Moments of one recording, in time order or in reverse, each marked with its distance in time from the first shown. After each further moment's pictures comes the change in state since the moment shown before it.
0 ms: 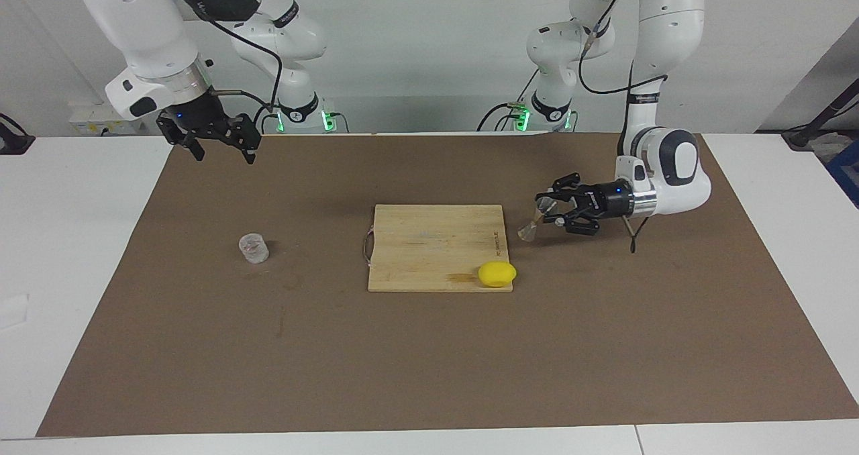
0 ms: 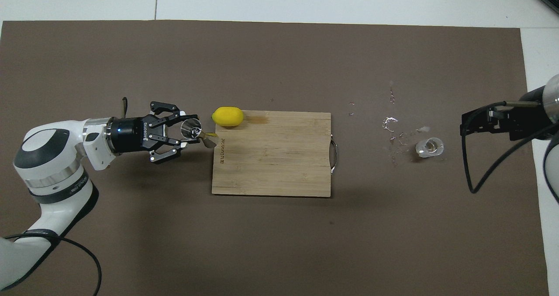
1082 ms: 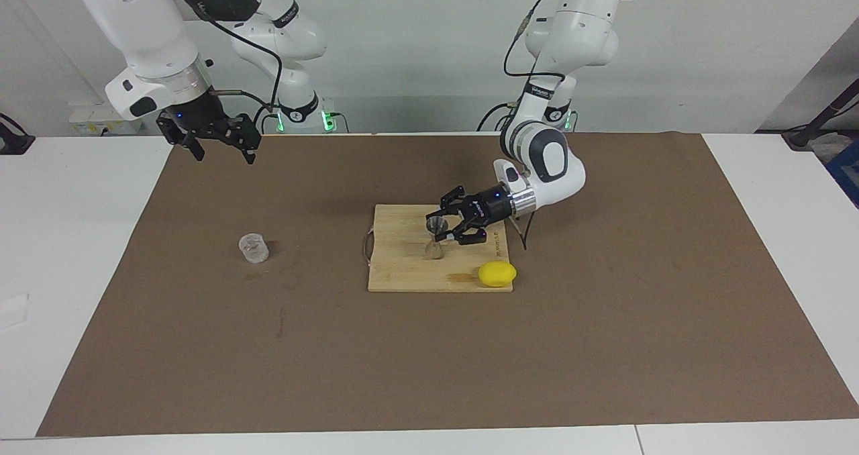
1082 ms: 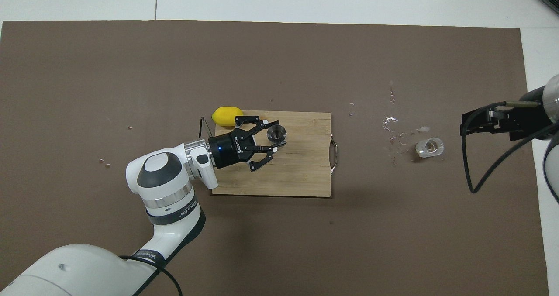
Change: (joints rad) left arm -0.443 0.023 0.003 -0.040 -0.476 0.518 0.237; right arm 0.000 0.000 0.000 0.000 0.000 0.000 0.000
